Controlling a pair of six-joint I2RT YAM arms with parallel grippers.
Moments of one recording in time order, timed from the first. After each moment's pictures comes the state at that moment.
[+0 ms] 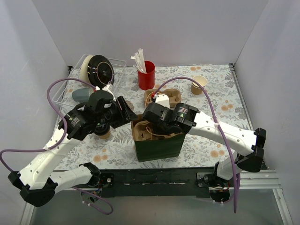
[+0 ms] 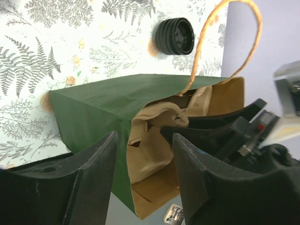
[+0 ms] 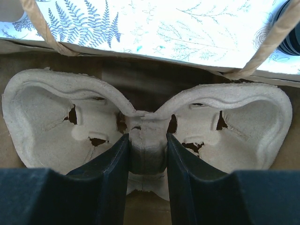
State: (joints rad) left arm -0.72 1.01 1.33 -0.96 -0.02 -0.99; right arm 1.23 1.52 1.64 -1.25 0.40 0.86
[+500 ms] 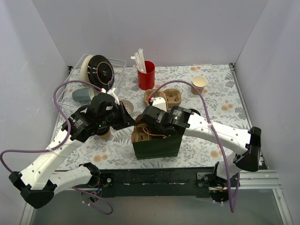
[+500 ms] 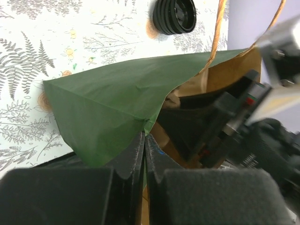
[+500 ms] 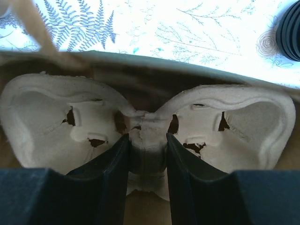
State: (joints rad) left arm -0.72 1.00 1.23 -0.89 0.08 -0.90; right arm 1.22 1.54 1.57 -1.17 0.40 0.83
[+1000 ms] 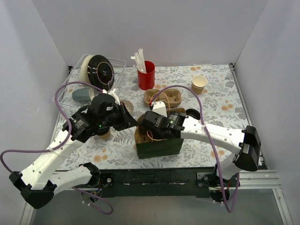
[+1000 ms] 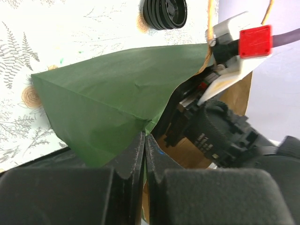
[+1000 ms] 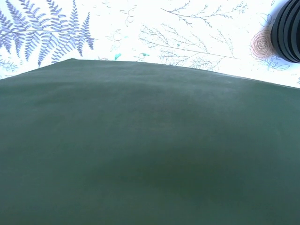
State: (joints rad) left arm -0.72 0.99 1.21 -0.85 0.13 -0.94; right arm 1.21 1.54 1.42 -1.06 0.46 0.84
